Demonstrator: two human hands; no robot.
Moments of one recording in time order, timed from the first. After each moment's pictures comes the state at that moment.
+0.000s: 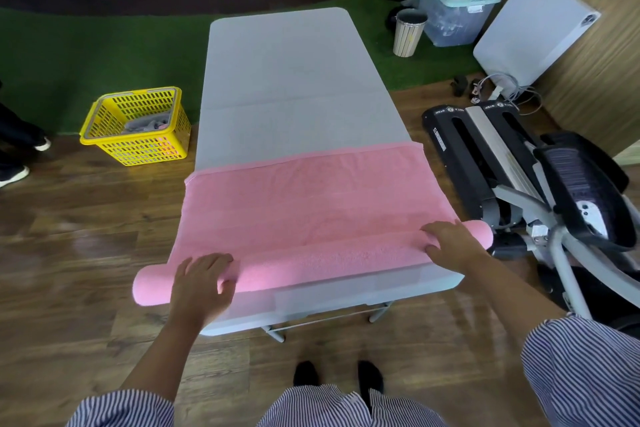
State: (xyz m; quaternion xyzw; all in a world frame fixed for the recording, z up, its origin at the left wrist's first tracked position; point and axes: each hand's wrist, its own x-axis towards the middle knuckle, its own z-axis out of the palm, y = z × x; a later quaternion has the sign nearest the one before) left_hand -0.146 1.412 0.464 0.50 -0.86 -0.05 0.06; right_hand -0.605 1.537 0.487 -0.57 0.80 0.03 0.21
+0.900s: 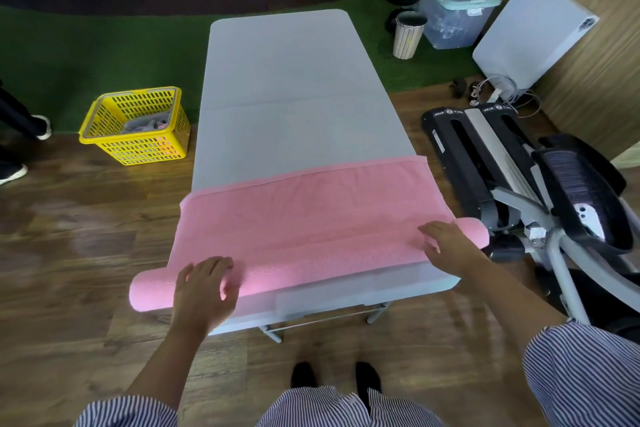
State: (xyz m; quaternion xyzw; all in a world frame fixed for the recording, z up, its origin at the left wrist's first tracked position) left_hand -0.154 1.427 0.468 0.52 -0.85 -0.06 0.05; right_hand -0.607 1.544 0.482 -0.60 0.78 -0.04 0.19
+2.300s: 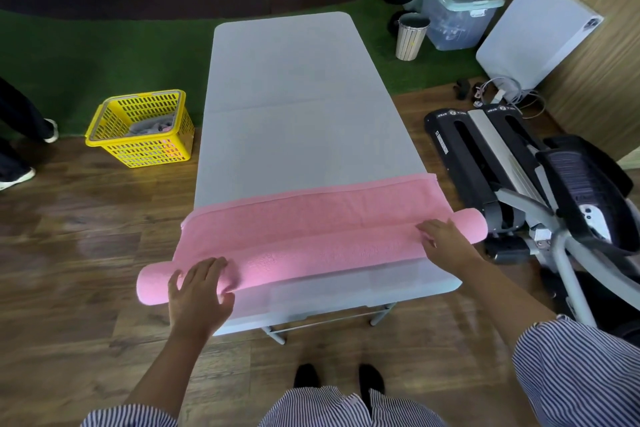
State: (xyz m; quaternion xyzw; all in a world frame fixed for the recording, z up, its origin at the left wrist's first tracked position) left_hand -0.146 1.433 0.459 0.55 -0.83 0.00 0.09; right_hand -0.598 1.534 0.480 -0.57 0.79 -0.07 0.19
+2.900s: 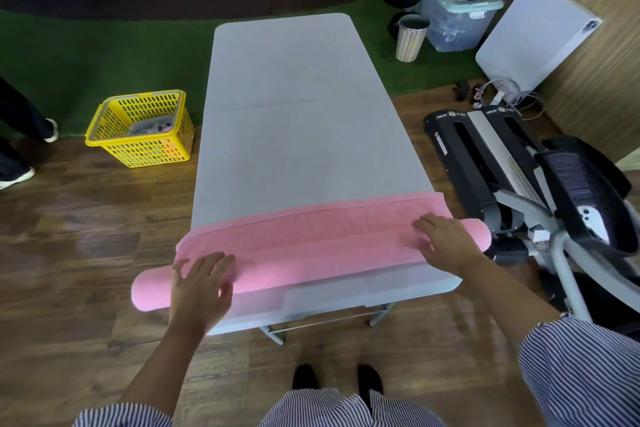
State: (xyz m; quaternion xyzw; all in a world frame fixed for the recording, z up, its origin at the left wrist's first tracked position) left_hand -0.152 1.428 0.473 0.50 -0.86 0.02 0.10; right_hand -0.594 1.534 0.500 -0.64 0.76 0.03 0.10
